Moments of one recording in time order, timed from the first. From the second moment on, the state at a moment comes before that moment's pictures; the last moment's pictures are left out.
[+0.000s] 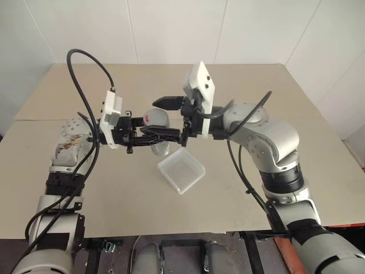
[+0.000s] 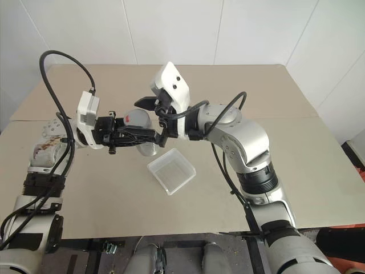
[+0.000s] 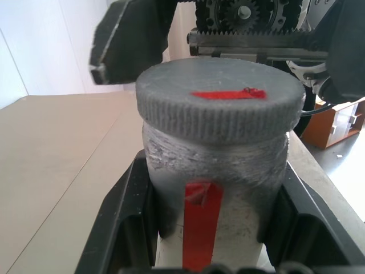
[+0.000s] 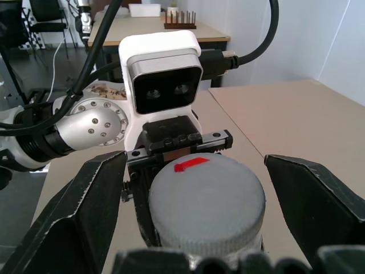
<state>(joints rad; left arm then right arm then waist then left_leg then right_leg) -0.73 0.60 0.03 0.27 -0.54 0.22 -1.44 -0.95 -0.29 0.20 -0.20 0.52 0.81 0.75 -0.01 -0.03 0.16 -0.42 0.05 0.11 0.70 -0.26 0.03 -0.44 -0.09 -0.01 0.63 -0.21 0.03</state>
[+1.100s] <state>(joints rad) -0.75 0.64 0.00 0.11 -0.65 0.37 -1.60 -1.20 -0.23 0.23 0.44 0.51 0.29 1.54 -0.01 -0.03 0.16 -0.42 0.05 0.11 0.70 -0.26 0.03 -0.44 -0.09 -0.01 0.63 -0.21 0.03</state>
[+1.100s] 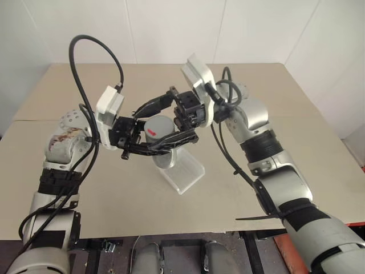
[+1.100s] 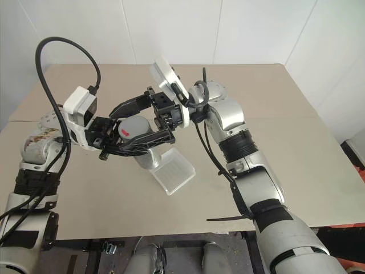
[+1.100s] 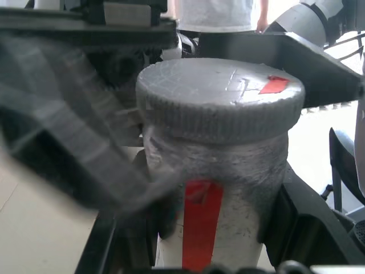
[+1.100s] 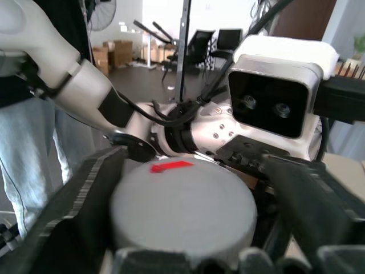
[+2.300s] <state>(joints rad) -0.73 0.62 0.04 0.22 -0.55 0.29 -1.49 -0.90 -0.30 0.23 -0.22 0.41 0.65 0.75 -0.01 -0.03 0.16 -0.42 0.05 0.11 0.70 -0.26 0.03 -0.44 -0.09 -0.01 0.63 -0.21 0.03</state>
